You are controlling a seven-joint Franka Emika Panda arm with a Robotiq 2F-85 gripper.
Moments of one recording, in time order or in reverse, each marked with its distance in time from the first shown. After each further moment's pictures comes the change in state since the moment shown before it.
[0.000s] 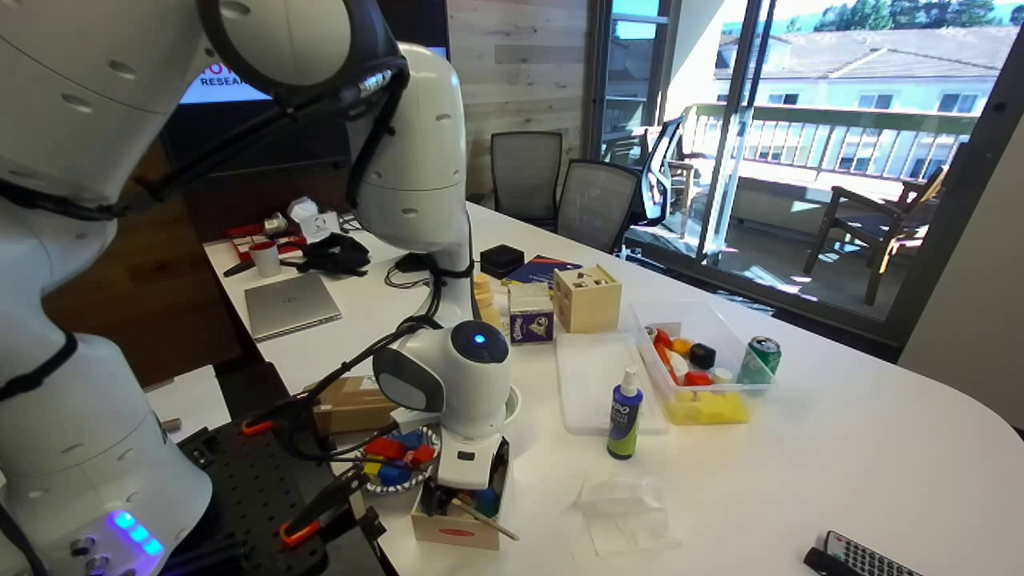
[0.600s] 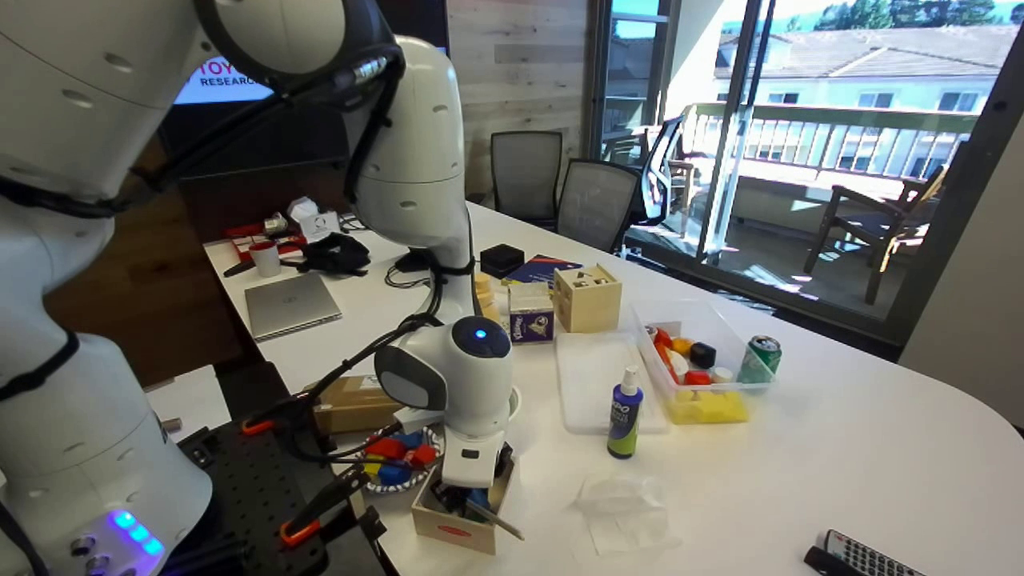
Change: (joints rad) arm 0.027 -0.015 -0.031 -0.001 0.000 0.008 0.000
